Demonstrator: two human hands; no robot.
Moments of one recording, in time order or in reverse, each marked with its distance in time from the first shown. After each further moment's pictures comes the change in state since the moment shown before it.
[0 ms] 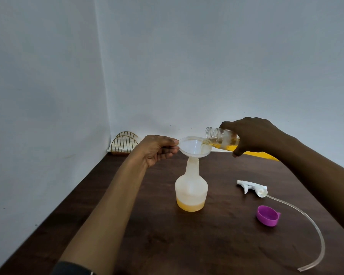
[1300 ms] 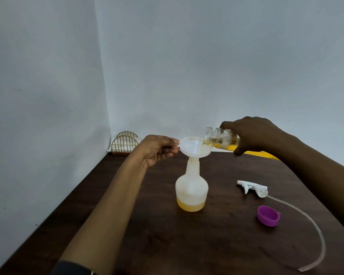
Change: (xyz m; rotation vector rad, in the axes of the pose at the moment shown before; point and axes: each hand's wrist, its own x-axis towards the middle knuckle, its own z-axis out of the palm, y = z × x) left_hand 0.000 0.001 0.000 0.002 -0.001 -0.007; right_hand 0.002 0.000 -0.001 -0.019 -0.013 -0.015
